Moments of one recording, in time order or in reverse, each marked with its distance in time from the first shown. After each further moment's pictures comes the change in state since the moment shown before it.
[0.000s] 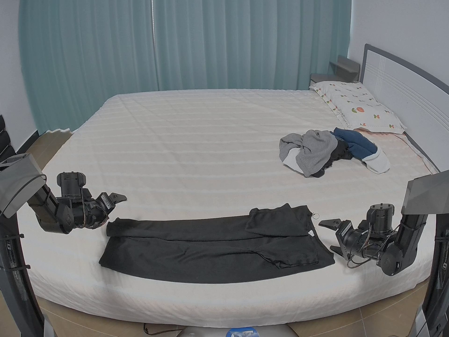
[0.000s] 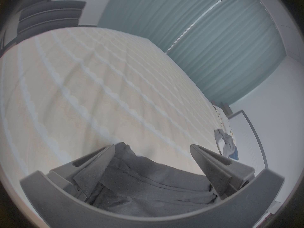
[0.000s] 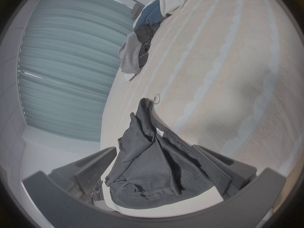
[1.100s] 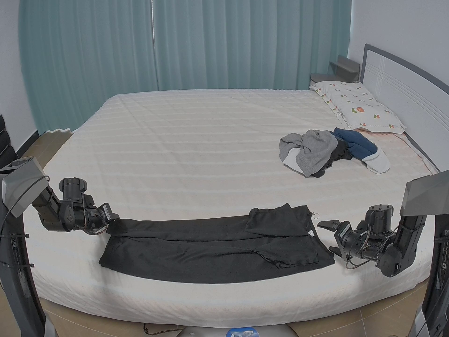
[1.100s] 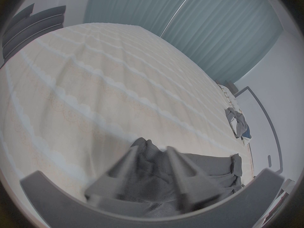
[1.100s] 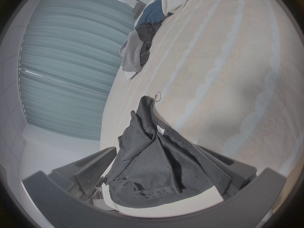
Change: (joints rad) left arm 0.040 0.087 -0.095 0.146 -0.039 0.230; right arm 0.011 0.006 0.008 -0.015 -0.002 -0.006
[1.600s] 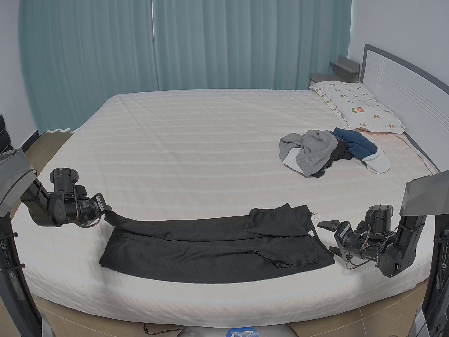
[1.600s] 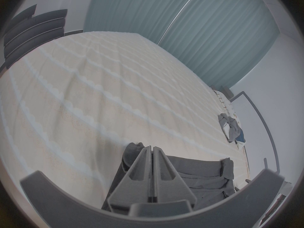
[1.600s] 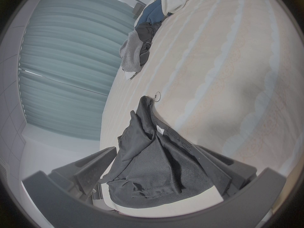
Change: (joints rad) left arm 0.008 -0.125 0.057 0.002 -0.011 -0.023; right arm 0.001 0.001 0.000 0.000 -0.002 0.000
